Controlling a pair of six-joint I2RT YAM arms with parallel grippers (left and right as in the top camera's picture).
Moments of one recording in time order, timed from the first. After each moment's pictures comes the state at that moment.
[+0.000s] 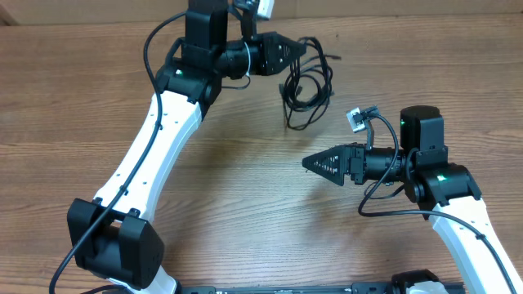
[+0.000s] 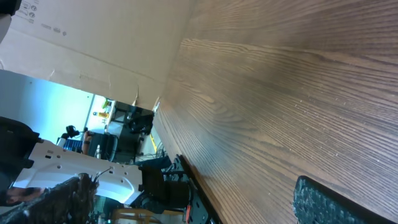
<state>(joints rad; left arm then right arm) -0.33 1.77 1.63 -0.28 0.85 -0.57 0.15 1.15 0.85 -0.51 -1.09 0.34</state>
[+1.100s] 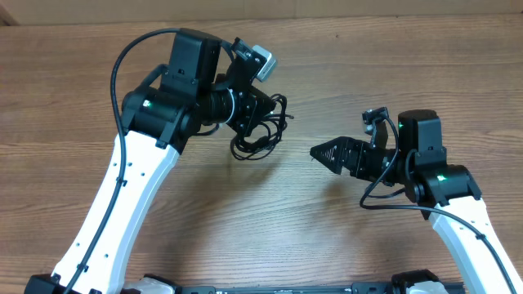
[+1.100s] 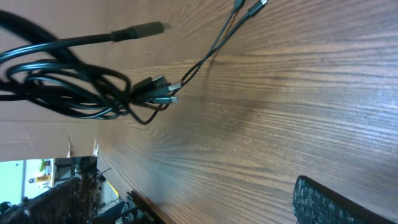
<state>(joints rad) -0.37 1.51 1.63 -0.96 0.56 0.09 0.15 1.15 0.85 -0.61 -0.73 0.47</state>
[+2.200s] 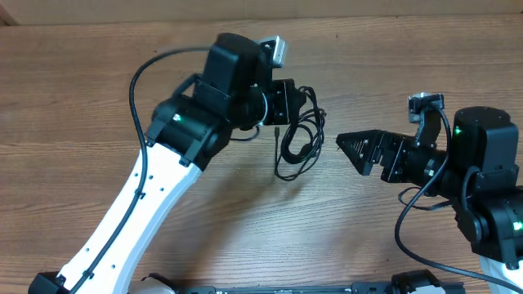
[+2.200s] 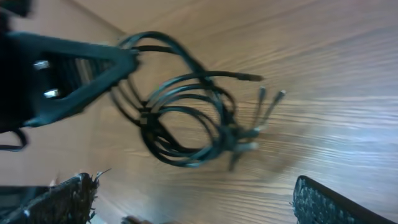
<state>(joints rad) -0.55 1.51 1.63 -0.77 0.38 -0.66 0.15 0.98 1.28 -1.00 -0.55 0.46</state>
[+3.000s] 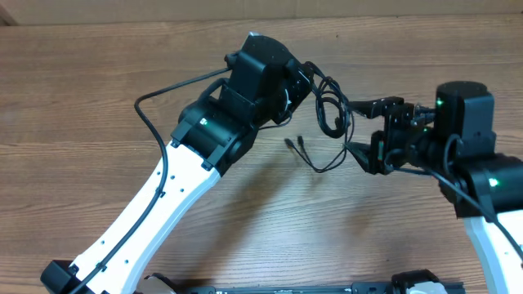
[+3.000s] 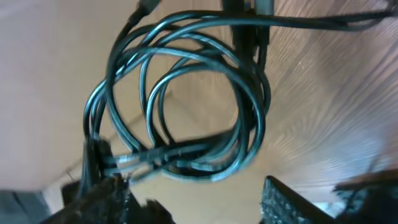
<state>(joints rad) -0.65 1.54 1.63 -0.58 0.05 -1.42 0.15 1.13 1.28 -0.90 -0.60 1.67</state>
